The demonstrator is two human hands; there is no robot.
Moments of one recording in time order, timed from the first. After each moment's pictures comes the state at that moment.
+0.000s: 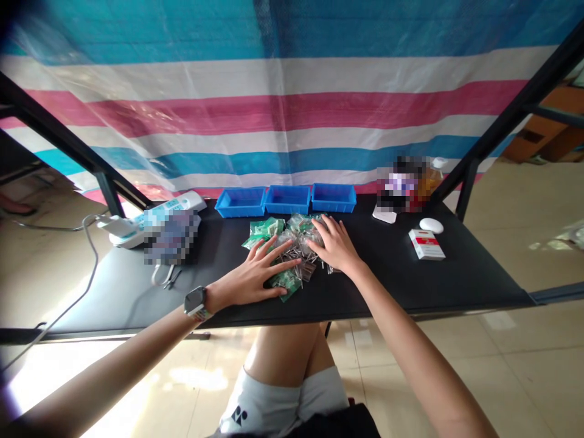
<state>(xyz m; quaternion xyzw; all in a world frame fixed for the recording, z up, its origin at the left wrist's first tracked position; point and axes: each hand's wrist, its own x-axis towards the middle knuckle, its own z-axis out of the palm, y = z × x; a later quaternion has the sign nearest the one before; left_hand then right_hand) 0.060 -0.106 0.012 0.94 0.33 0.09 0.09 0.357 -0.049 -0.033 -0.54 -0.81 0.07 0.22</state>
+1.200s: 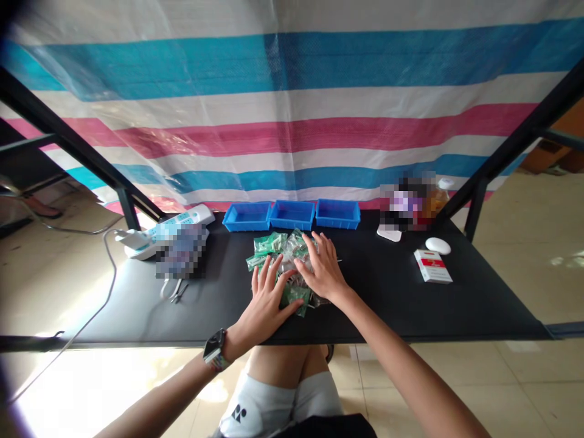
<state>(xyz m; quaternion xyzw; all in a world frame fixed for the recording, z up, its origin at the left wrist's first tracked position) 0.103 -0.150 -0.013 0.83 0.52 0.21 0.07 0.310 -0.075 -0.018 -0.51 -0.80 0.07 0.30</state>
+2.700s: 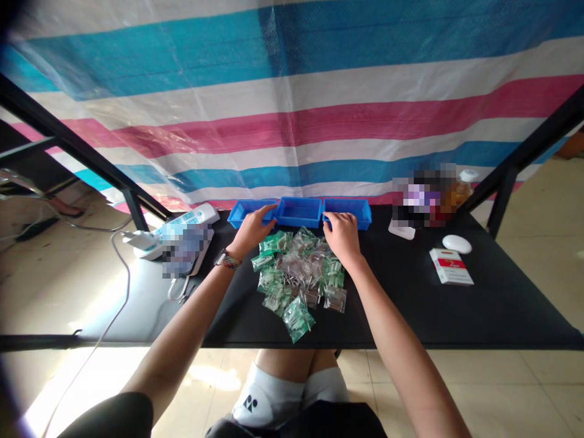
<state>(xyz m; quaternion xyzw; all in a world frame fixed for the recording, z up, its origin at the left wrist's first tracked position) 0.042 0.046 0.025 0.78 0.56 0.27 0.10 0.335 0.022 -0.006 -0.57 -0.75 0.02 0.34</state>
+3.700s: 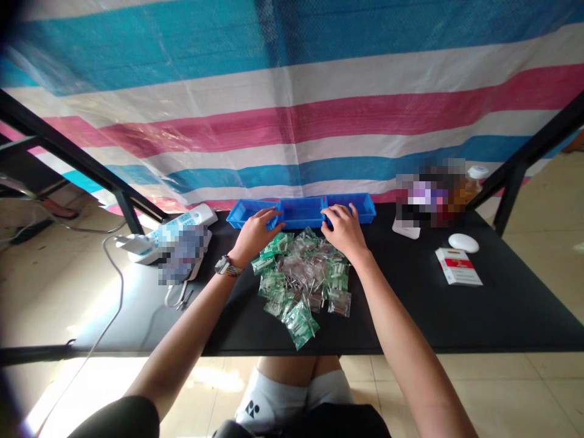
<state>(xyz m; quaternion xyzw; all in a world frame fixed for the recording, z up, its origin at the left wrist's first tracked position) 0.054 0.031 0.028 0.80 0.54 0.25 0.05 0.340 0.032 -0.004 -0.51 -0.80 -0.03 0.32</state>
